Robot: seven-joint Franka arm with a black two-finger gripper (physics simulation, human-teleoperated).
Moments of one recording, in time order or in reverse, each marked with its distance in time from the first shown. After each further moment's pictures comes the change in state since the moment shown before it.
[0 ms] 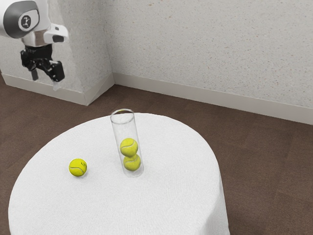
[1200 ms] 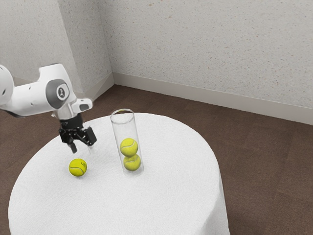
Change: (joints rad) arm -0.227 0.253 0.278 -0.370 -0.537 0.359 0.222
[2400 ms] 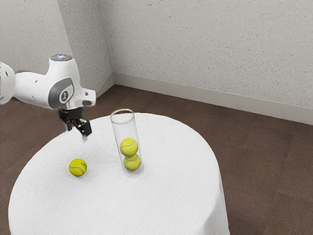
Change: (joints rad) arm 0.037 0.015 -0.064 0.056 0.392 0.215 -0.058
